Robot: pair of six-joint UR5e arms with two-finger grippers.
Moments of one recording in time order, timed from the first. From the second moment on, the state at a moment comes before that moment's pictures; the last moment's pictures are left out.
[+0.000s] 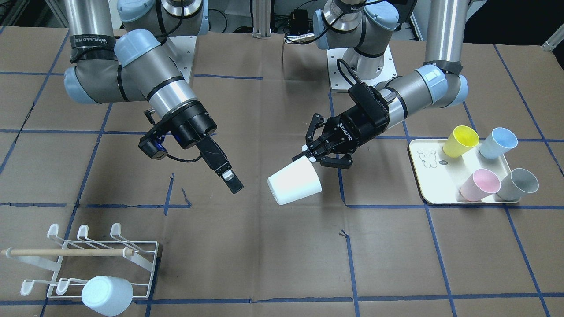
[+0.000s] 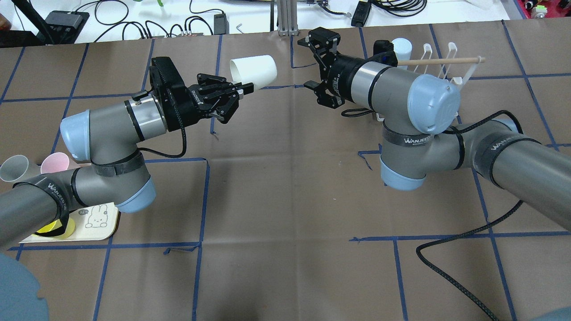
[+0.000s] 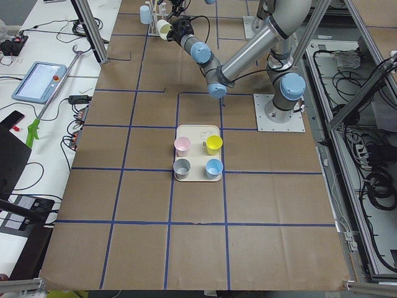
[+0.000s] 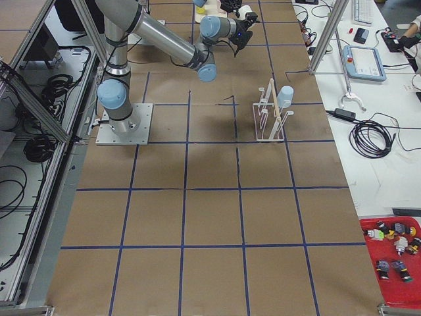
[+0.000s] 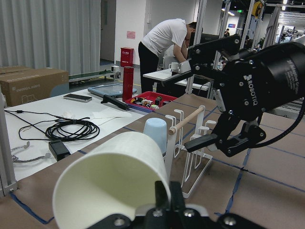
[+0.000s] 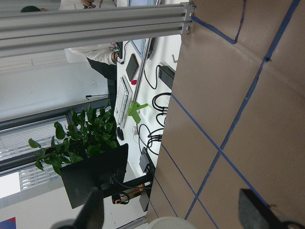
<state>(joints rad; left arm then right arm) -1.42 -1.88 -2.16 0.27 0.40 0.47 1.70 -1.27 2.01 -3.37 -1.05 1.51</state>
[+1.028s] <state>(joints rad) -1.44 -1.87 -2.16 0.28 0.41 0.44 1.79 -1.24 1.95 -3.36 -1.14 1.57</state>
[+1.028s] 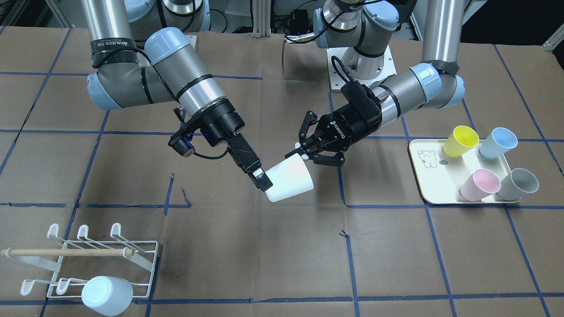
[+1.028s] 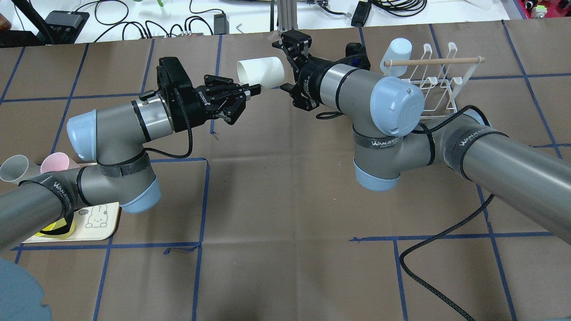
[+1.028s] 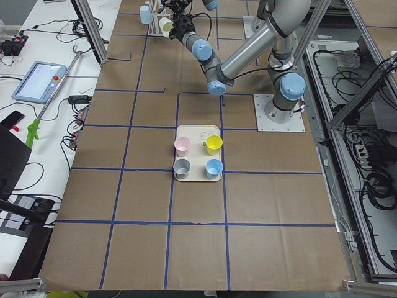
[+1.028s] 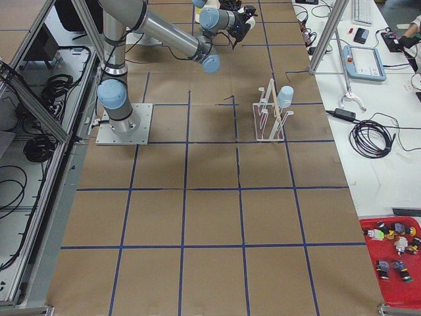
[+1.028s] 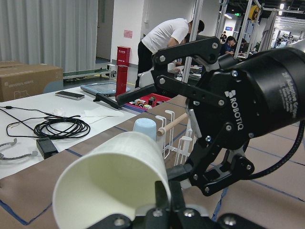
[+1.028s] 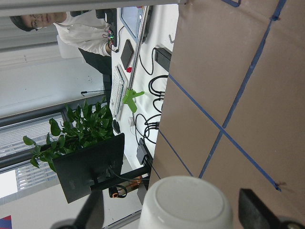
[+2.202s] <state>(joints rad) -1.44 -1.87 -2.16 0.28 0.41 0.44 1.84 -1.18 1.89 -3.37 -1.16 1.62</state>
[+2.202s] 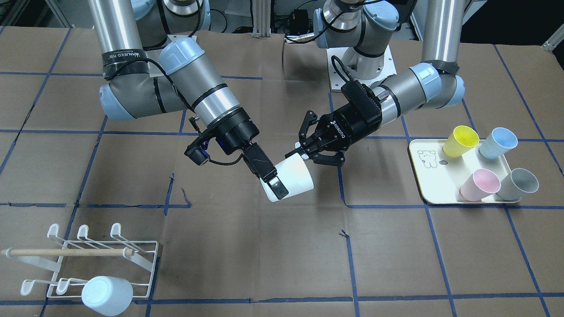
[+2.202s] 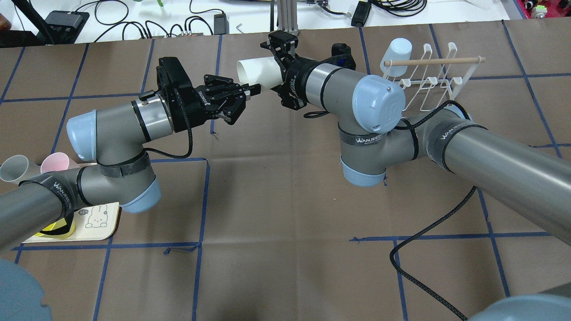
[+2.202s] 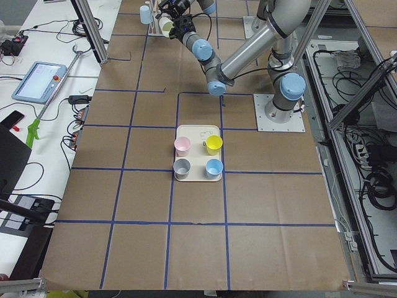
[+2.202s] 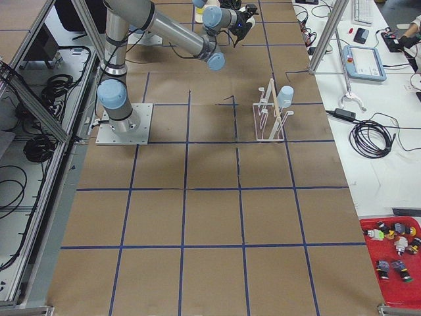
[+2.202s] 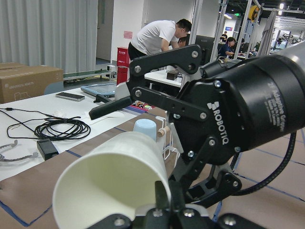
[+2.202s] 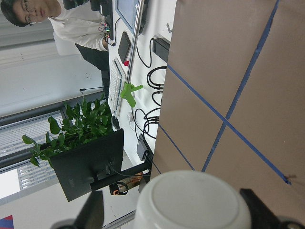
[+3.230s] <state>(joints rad) -1.44 -1.87 -2.16 0.28 0.41 0.44 1.85 -1.18 1.89 -3.37 -1.17 1.62</state>
